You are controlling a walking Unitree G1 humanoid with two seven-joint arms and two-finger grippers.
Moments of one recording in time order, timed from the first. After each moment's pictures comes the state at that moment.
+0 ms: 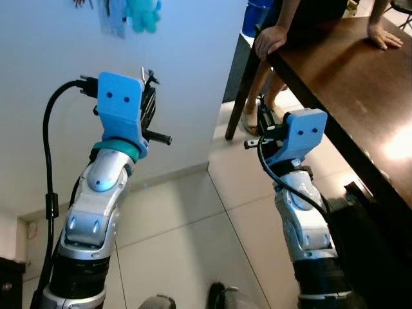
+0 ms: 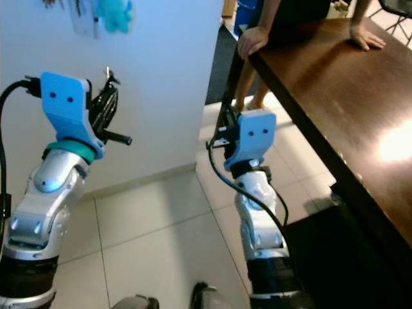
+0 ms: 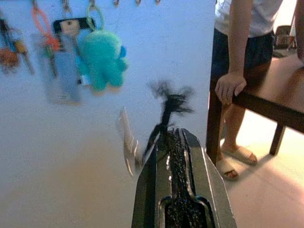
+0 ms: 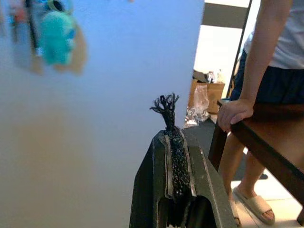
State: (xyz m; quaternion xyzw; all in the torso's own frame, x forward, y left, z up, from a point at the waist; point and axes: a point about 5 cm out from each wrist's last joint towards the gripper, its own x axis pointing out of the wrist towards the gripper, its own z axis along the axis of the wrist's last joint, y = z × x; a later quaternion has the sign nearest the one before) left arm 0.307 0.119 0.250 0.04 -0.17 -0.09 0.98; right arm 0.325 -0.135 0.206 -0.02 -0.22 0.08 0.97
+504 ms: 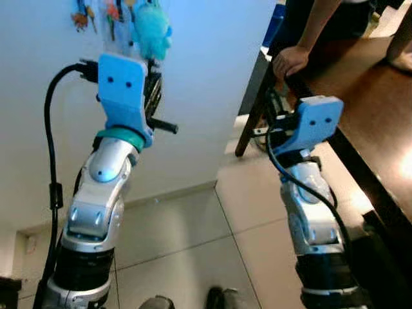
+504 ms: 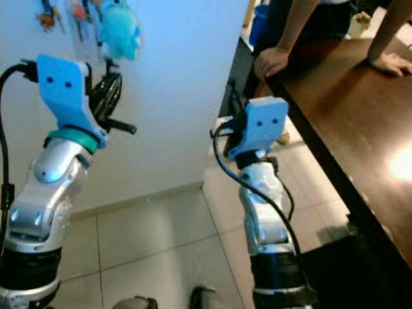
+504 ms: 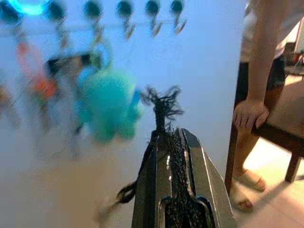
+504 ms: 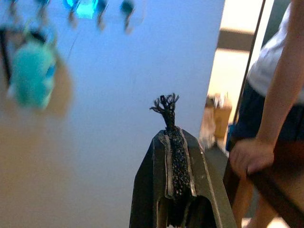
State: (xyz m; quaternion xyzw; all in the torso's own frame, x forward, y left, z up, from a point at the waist) left arm 0.305 0.112 0.272 0.03 -0.21 -0.10 0.97; right arm 0.320 -0.136 0.237 -0.02 -0.28 0.07 0.96
